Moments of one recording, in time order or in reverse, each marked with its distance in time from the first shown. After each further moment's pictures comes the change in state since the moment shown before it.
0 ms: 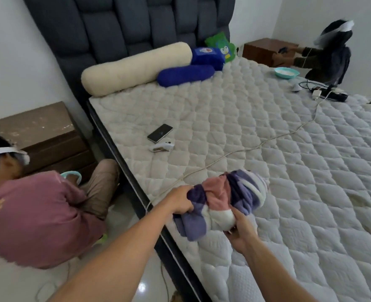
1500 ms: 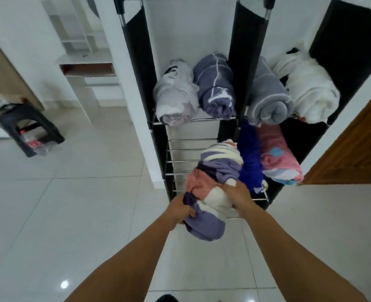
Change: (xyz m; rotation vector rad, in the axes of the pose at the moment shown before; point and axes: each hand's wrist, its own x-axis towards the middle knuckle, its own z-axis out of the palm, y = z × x) left_hand -0.905 -0.464 0.212 -1.477 1.826 -1.192; right_hand -0.619 0.828 0.257 -1.834 -1.851 0.052
